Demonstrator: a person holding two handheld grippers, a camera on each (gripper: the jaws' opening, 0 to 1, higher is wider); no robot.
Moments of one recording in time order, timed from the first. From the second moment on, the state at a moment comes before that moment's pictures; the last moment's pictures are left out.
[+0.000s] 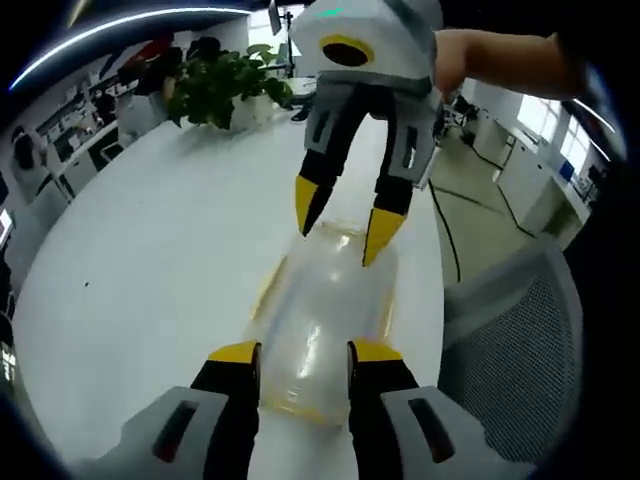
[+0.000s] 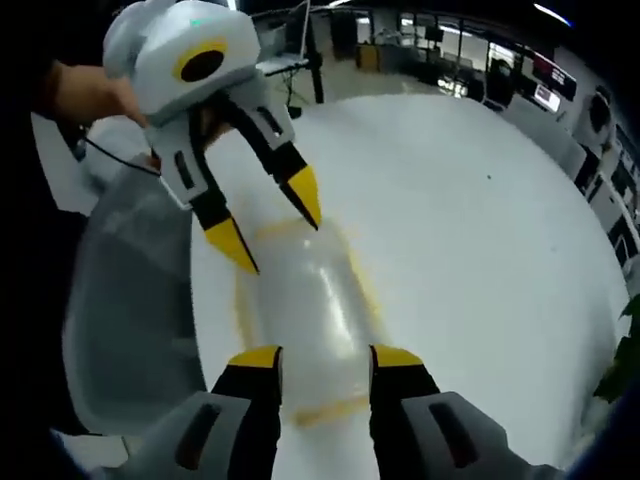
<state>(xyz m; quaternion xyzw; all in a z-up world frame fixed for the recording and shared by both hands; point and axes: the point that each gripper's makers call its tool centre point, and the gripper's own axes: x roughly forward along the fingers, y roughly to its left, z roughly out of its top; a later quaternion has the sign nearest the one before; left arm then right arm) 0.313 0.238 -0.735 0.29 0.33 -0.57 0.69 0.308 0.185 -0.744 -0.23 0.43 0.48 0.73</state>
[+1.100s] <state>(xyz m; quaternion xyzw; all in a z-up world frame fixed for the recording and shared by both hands) 0.280 0.221 -0.760 0.40 0.32 -0.61 0.61 0.338 0.209 -0.757 -0.23 0.46 0.51 0.69</state>
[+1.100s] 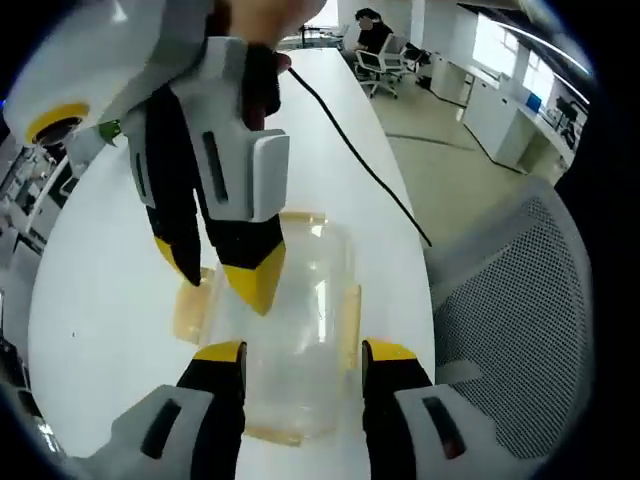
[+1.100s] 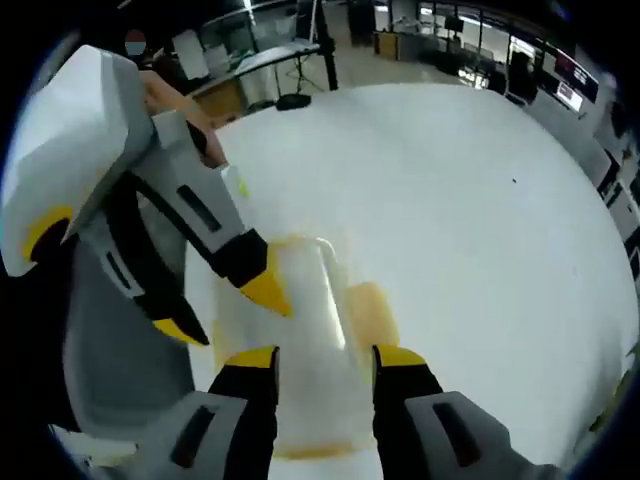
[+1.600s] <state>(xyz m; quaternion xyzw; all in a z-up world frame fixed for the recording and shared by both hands) 0.279 0.217 -0.757 0.43 0.29 -0.58 0.62 0.344 0.206 -0.755 -0.21 0.50 0.54 0.65</state>
